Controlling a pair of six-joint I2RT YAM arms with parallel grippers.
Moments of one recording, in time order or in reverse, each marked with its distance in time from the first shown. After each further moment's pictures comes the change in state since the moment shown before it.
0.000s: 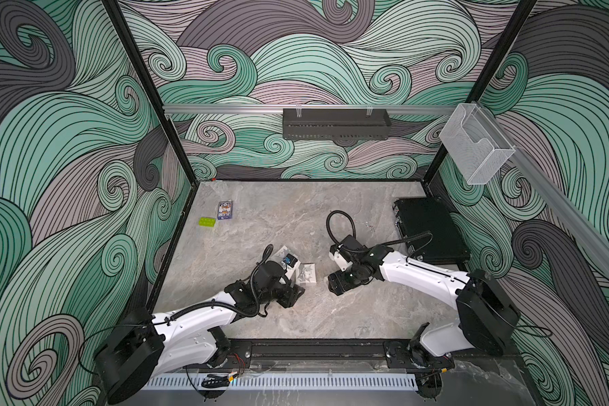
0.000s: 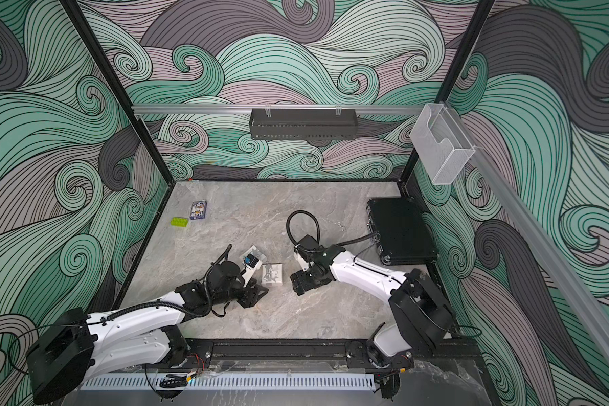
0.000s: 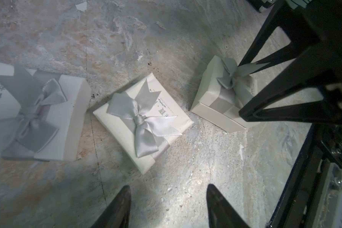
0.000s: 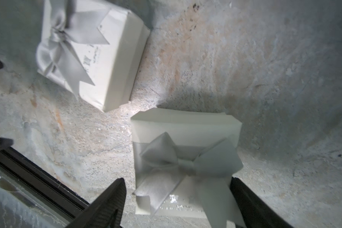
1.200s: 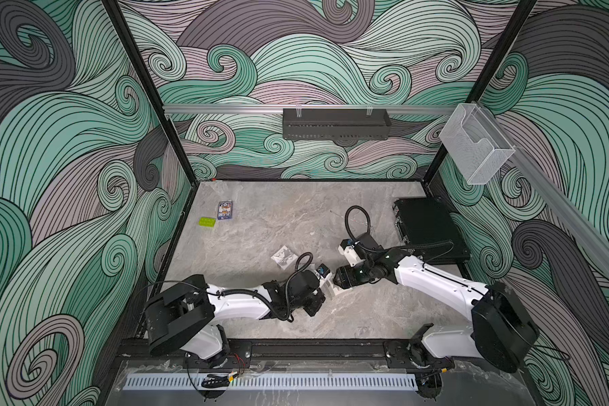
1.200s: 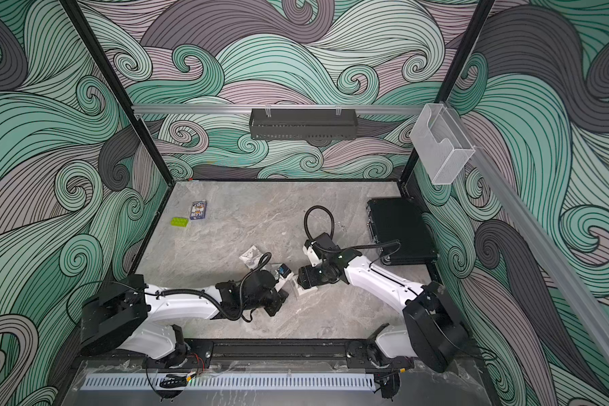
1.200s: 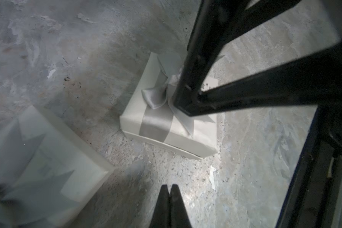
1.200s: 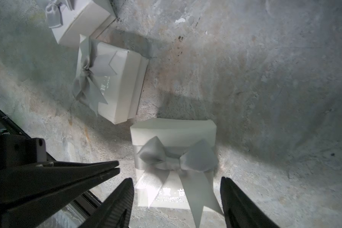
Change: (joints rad) left arm -0.267 0.388 0.196 0.139 -0.164 -0.017; right arm -0.120 -0.090 -0.107 0.129 -0.117 0.042
